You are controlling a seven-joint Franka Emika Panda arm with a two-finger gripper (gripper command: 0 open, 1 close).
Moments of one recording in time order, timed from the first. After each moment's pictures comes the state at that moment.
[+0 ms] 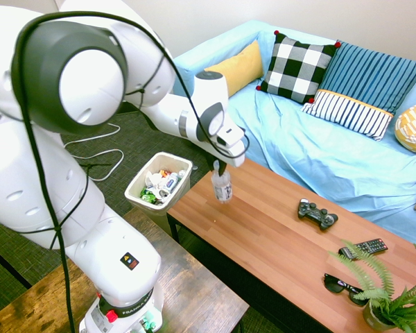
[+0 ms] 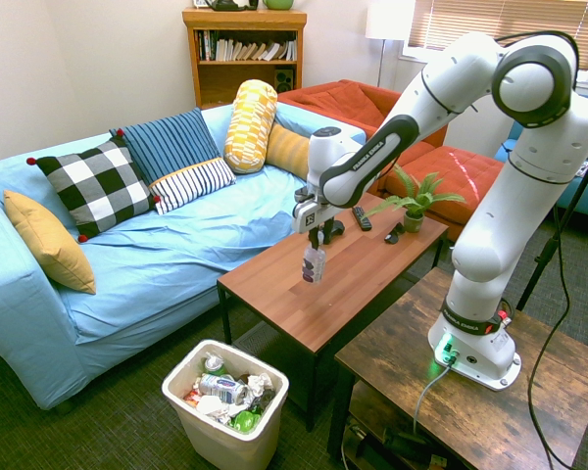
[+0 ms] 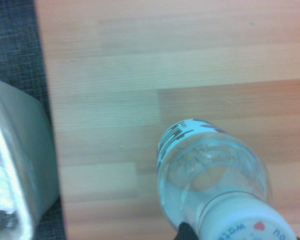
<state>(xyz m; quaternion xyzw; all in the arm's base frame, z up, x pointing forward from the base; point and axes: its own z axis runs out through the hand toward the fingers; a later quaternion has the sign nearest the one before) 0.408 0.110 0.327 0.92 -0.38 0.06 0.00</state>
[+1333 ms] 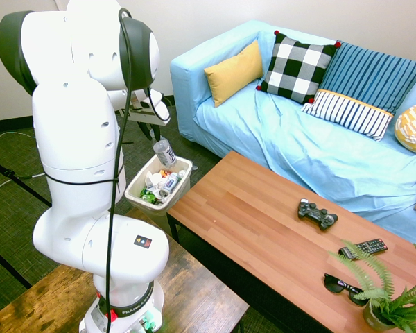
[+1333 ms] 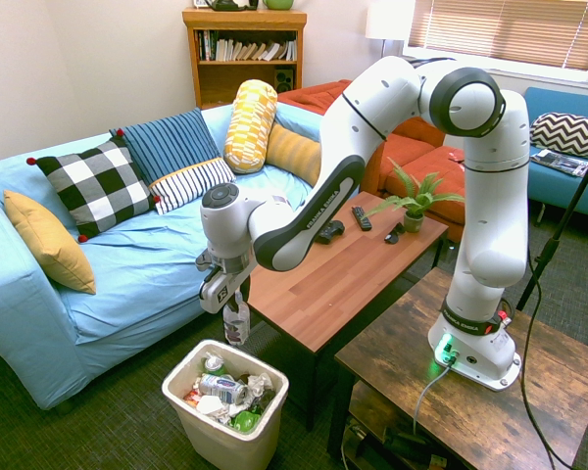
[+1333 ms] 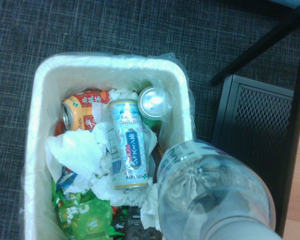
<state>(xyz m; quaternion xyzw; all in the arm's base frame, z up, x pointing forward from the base) 0.385 0.406 0.287 0.96 -0.25 0.09 0.04</state>
